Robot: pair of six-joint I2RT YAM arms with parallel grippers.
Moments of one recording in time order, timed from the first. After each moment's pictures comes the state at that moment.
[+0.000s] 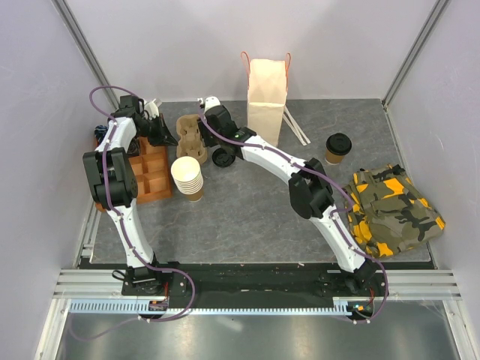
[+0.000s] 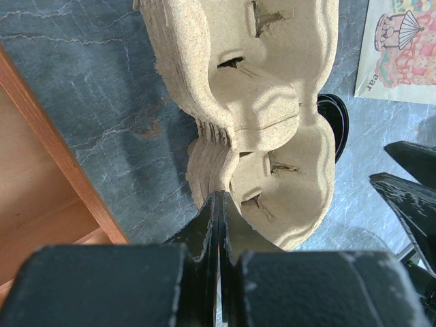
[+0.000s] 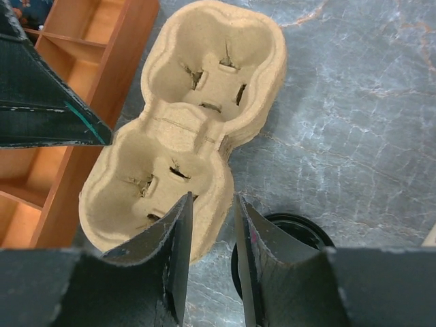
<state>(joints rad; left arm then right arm) 0.16 2.14 1.77 -0.72 0.63 -0.06 0.78 2.45 2.25 -0.28 0.13 0.24</state>
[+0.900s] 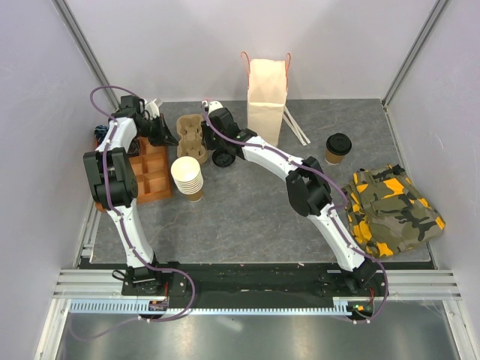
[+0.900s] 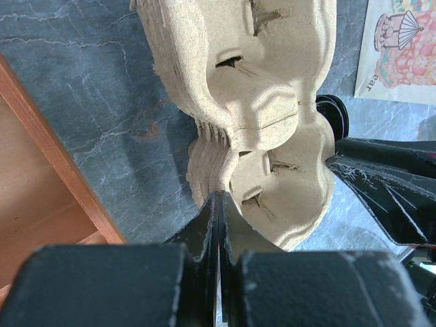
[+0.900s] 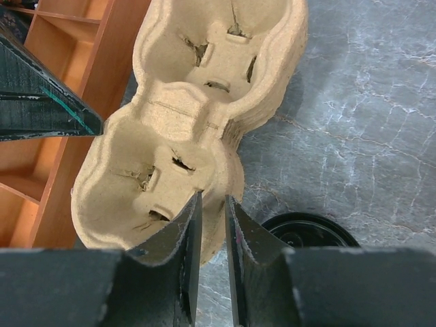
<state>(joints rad) 0.16 2.14 1.76 -0.70 0.63 -0.06 0.75 2.50 2.25 -0.26 0.02 0.32</state>
